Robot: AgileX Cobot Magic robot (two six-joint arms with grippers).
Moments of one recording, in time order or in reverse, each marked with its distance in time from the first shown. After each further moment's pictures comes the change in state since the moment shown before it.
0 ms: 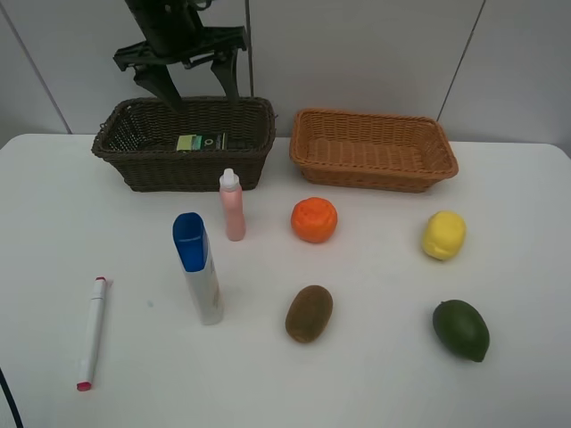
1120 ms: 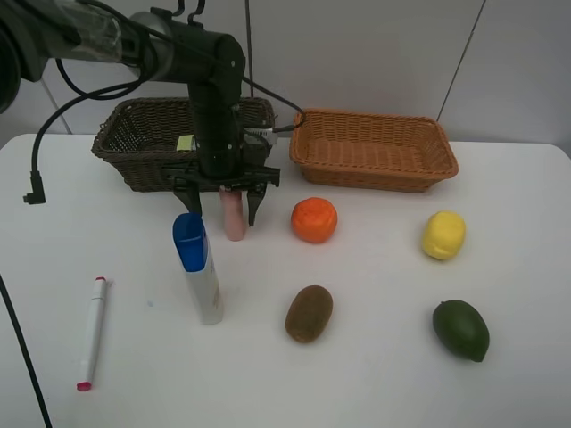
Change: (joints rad) left arm -0.125 0.217 0.199 0.074 -0.055 -0.180; right arm 0.000 0.000 0.000 0.000 0.000 0.000
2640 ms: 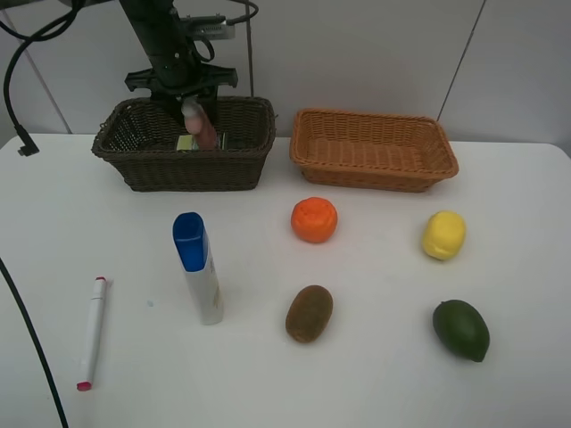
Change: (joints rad) left arm 0.219 0.027 -0.374 0.005 -0.056 0.258; right arm 0.000 0.000 0.000 0.000 0.000 0.000
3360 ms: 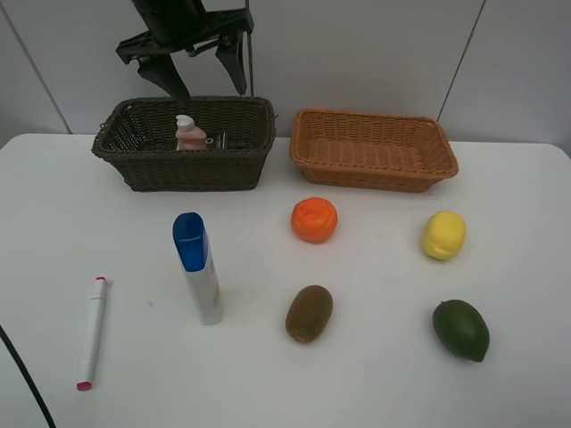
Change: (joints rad) left arm -0.089 -0.326 0.241 -0.164 0.111 -0.049; right arm 0.000 0.000 0.000 0.000 0.000 0.000
